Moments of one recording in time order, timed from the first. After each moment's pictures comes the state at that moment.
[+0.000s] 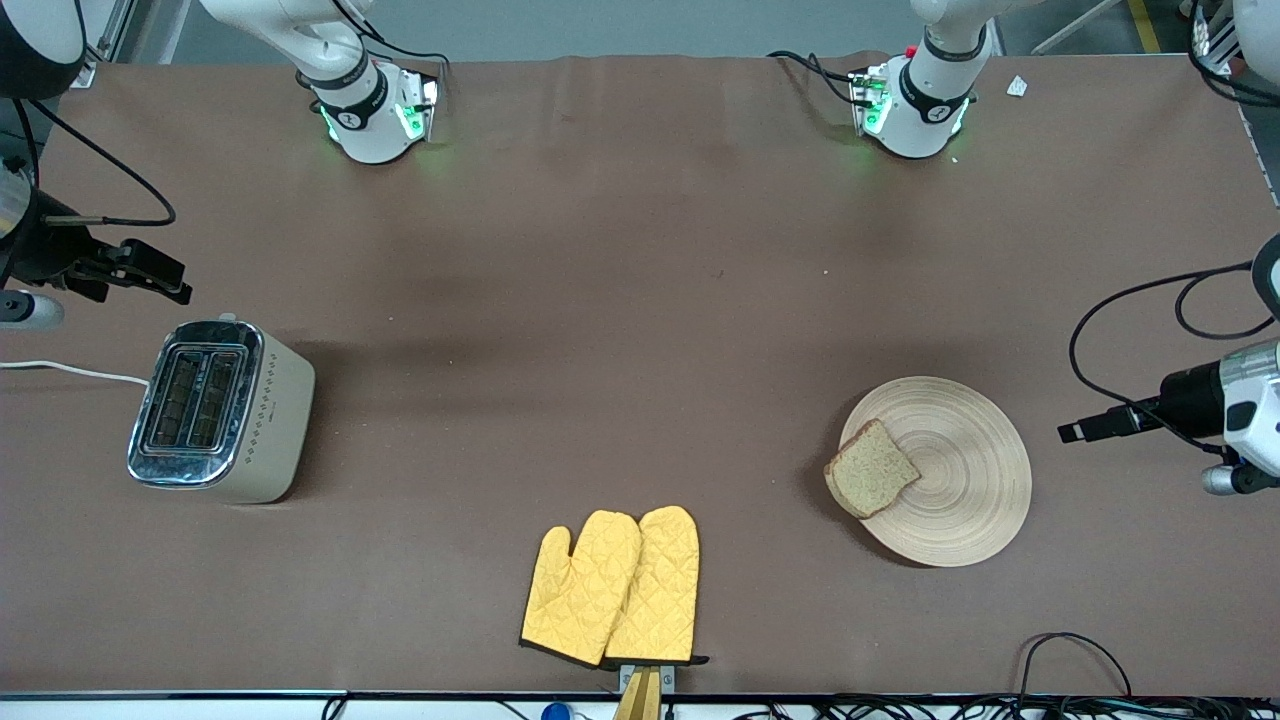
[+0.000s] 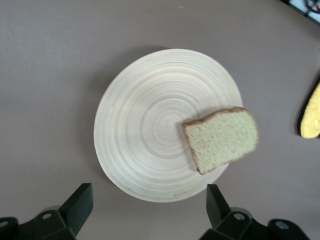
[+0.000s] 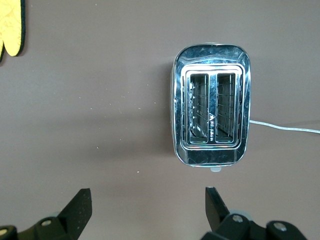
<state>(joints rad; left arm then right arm) 0.32 0.47 -0.17 -1.52 -0.33 1.90 0.00 0.10 0.02 -0.12 -1.62 0.01 1.61 0.03</state>
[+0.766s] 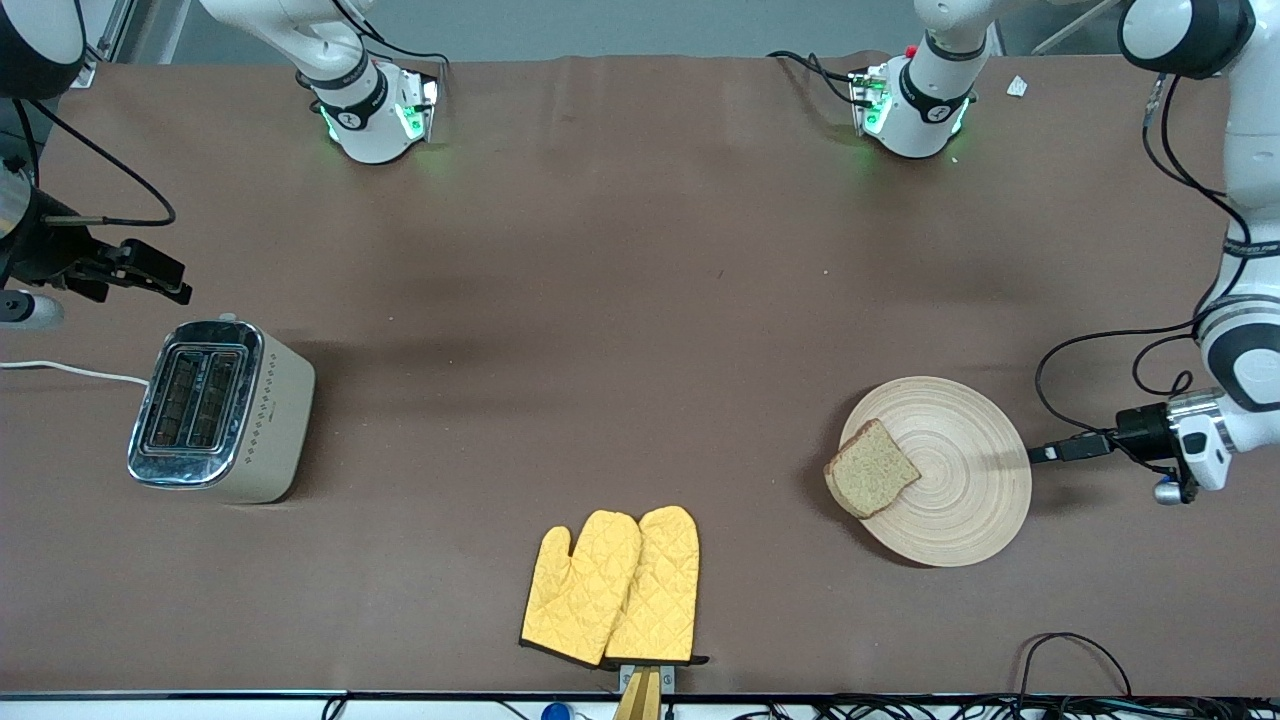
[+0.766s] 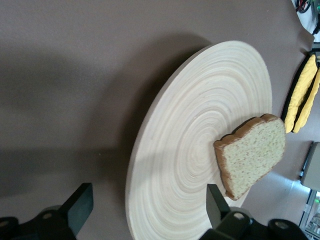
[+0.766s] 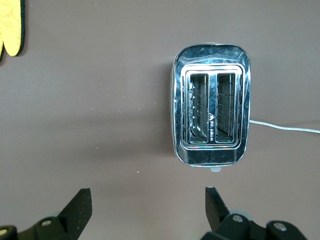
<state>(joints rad) 0.47 0.81 -0.16 -1.52 -0.68 1.98 0.51 0.10 0.02 -0.12 -1.62 0.01 1.61 0.03</state>
